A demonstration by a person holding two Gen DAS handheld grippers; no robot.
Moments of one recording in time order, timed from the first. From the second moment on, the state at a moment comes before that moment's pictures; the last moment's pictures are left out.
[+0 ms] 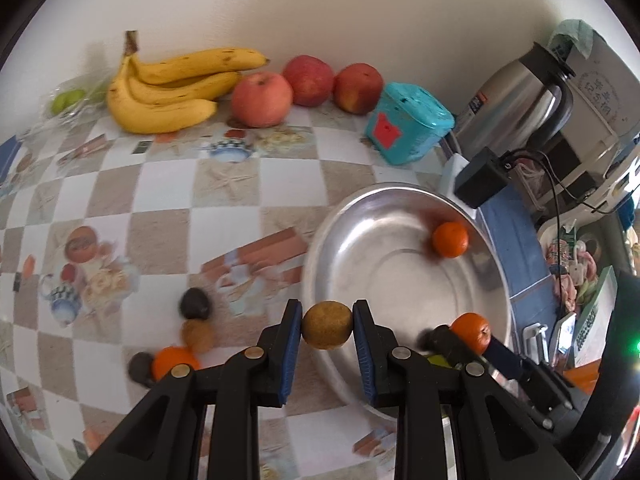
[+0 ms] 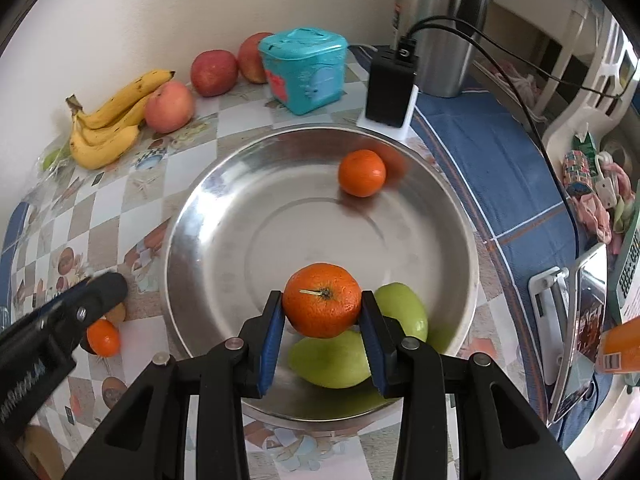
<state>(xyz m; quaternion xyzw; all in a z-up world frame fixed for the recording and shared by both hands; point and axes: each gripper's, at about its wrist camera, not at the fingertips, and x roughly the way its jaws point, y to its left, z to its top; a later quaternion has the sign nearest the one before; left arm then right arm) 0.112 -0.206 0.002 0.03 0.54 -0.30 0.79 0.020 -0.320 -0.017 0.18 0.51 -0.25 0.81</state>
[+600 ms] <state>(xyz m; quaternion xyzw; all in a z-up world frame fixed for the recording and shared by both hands) 0.115 -0.211 0.011 0.02 0.53 -0.30 0.79 0.018 -0.321 -0.009 0.18 0.50 -0.23 0.81</state>
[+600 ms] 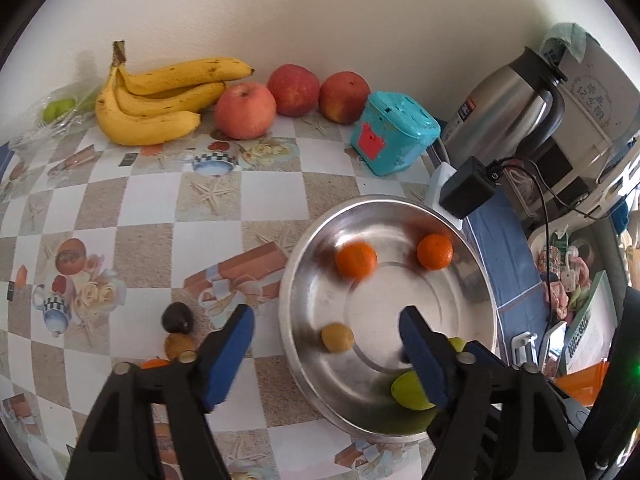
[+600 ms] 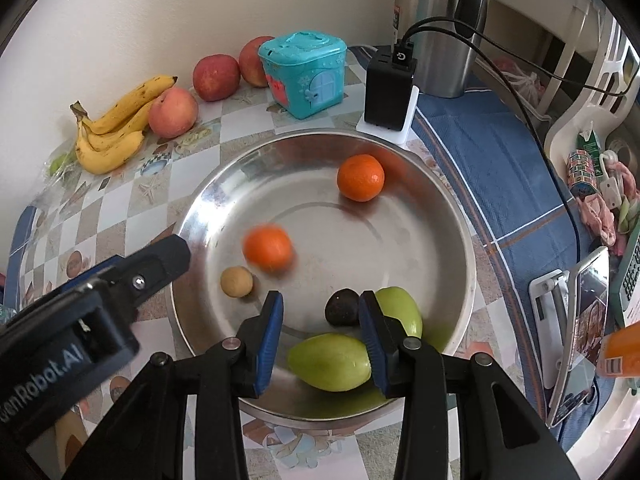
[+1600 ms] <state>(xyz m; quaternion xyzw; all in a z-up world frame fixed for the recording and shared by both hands) 0.119 -0.123 0.001 -0.02 0.56 -0.20 0.80 0.014 -0.318 -0.004 0.19 0.49 -0.22 0.82</state>
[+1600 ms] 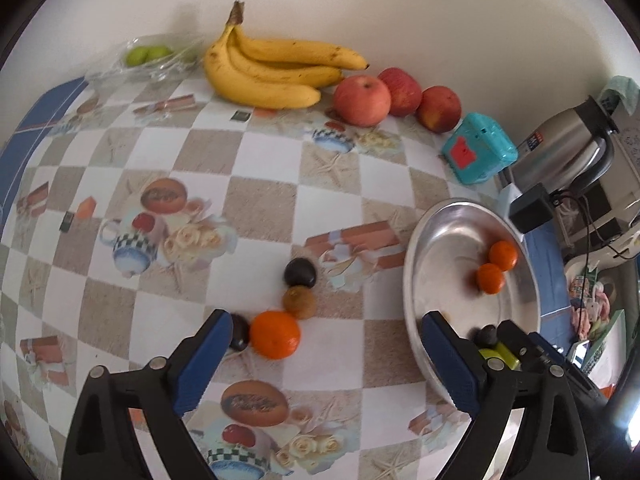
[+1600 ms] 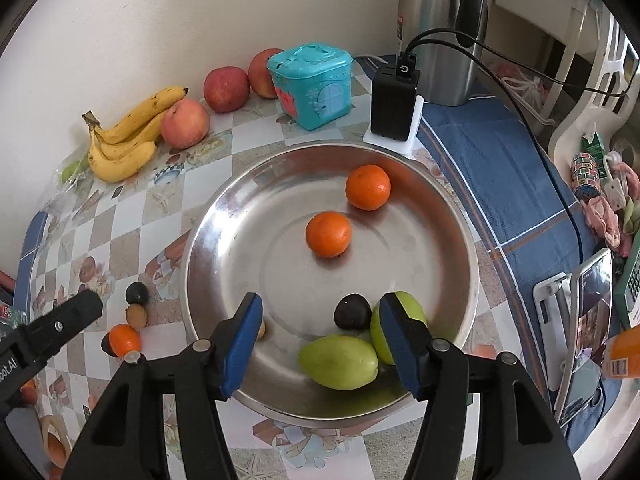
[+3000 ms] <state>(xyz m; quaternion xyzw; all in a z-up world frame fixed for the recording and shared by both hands) 0.135 -0.015 -0.035 -0.12 0.61 -0.12 0.78 0.025 -0.284 -0.003 0.19 0.48 -0.24 0.82</state>
